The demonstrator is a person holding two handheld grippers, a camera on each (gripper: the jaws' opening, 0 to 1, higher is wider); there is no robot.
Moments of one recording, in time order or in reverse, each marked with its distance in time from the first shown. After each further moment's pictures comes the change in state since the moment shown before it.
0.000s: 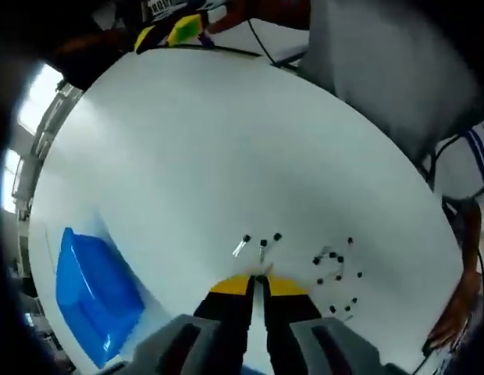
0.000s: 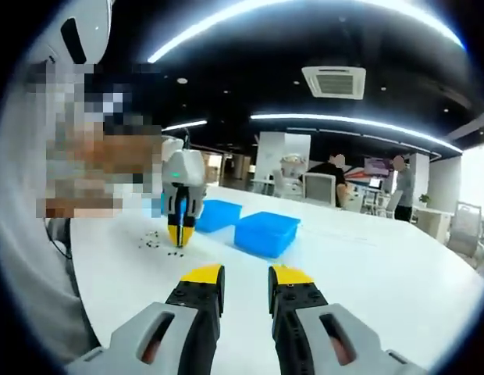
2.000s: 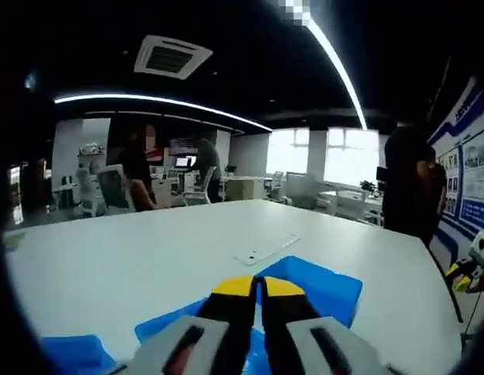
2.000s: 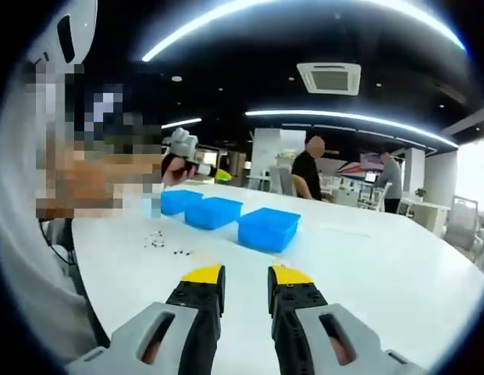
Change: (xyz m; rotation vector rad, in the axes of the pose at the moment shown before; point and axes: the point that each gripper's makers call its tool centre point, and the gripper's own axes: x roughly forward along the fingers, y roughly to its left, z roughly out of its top) left arm -0.171 0.098 -0.150 -1.277 -0.960 1.172; right arm -0.006 0.014 0.001 0.020 0.020 -0.024
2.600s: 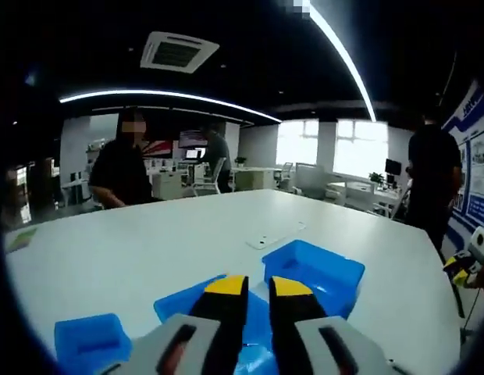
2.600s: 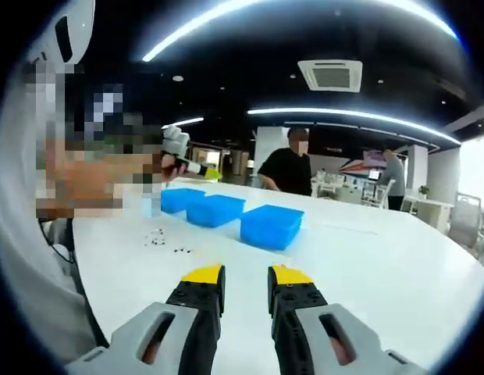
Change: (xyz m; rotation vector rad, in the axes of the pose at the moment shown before) left arm -0.035 0.004 -0.018 0.017 0.064 0.045; right arm 0.007 -0.001 -0.006 0.012 0.003 0.019
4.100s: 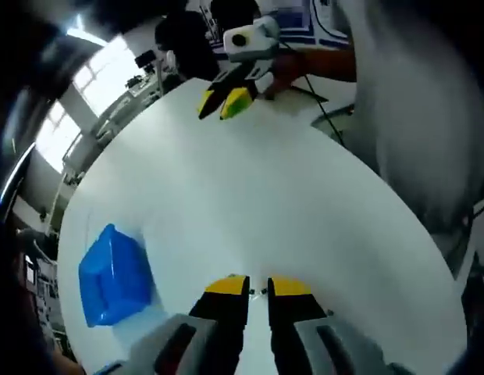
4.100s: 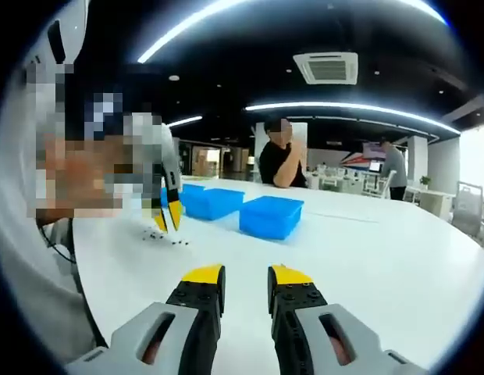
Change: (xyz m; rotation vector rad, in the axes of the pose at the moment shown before) left arm -0.058 -0.211 -0.136 1.072 0.596 -0.911; right arm 0.000 -0.004 -0.016 0.042 0.010 0.009
